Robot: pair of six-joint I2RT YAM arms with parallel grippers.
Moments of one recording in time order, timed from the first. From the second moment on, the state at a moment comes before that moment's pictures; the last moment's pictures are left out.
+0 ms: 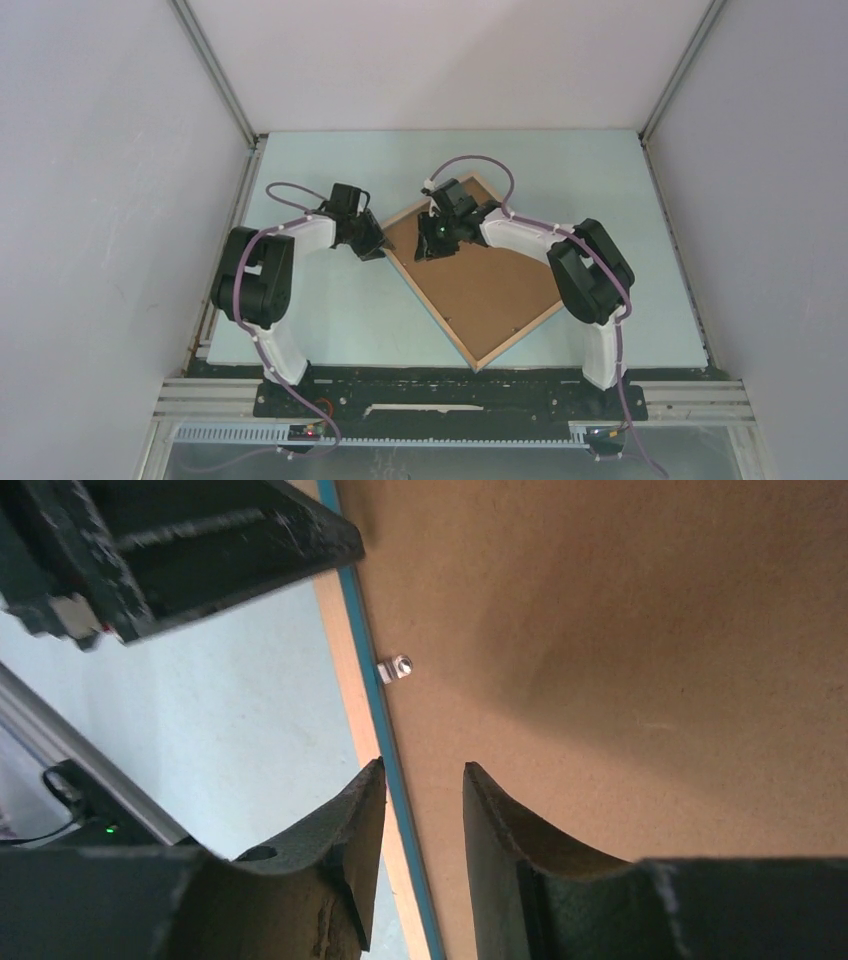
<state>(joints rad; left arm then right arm) -0.24 1.79 1.00 -0.25 0.23 -0.80 0.70 1.98 1.40 -0.31 -0.29 0.52</state>
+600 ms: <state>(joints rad) -0.24 1.93 1.21 -0.35 0.22 -0.76 0.74 1.85 1.21 -0.48 -0.16 0.40</state>
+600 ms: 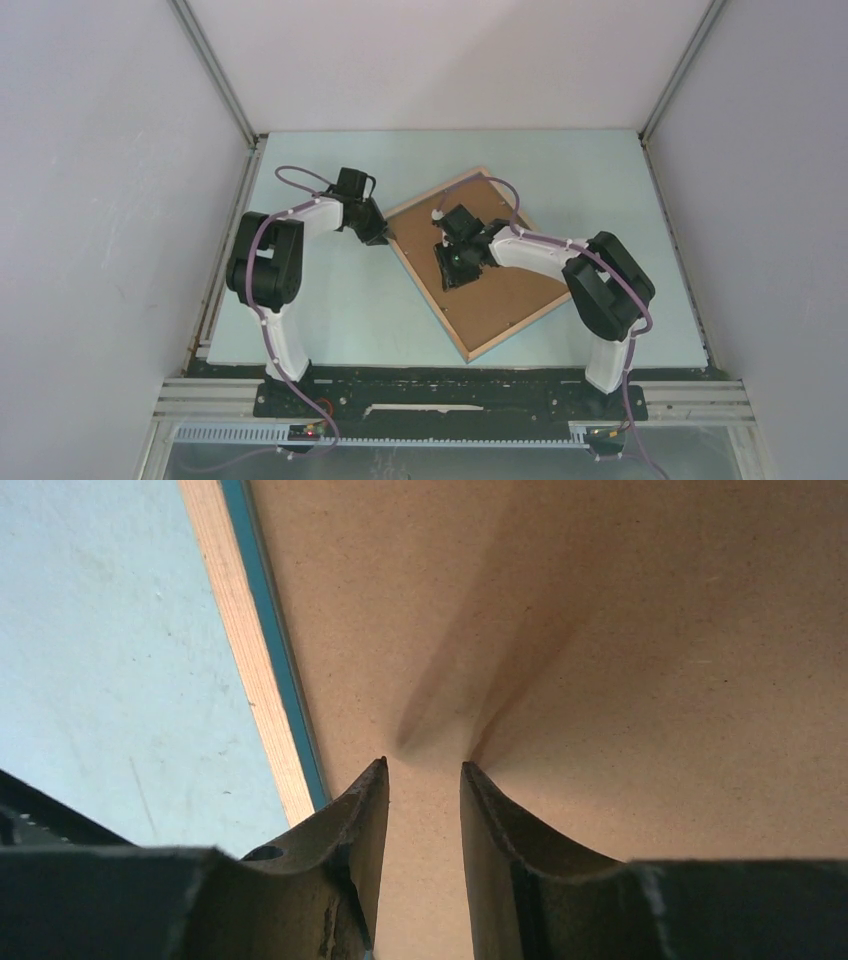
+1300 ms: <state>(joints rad) -0.24 1.93 1.21 -0.35 0.22 -0.75 0.94 1.84 1.21 -0.51 0.03 0.34</state>
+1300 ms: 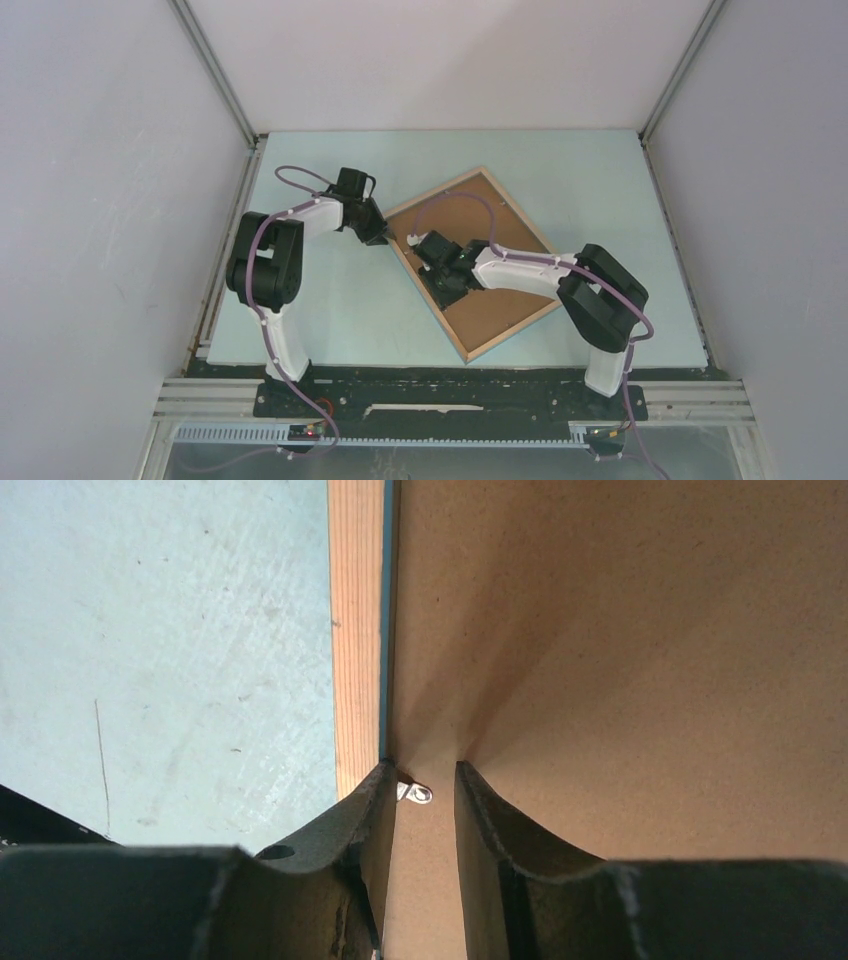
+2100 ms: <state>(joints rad) -0.24 1.93 1.21 -0.35 0.22 -0.75 0.92 1.78 1.17 -0.52 -0.06 0.36</state>
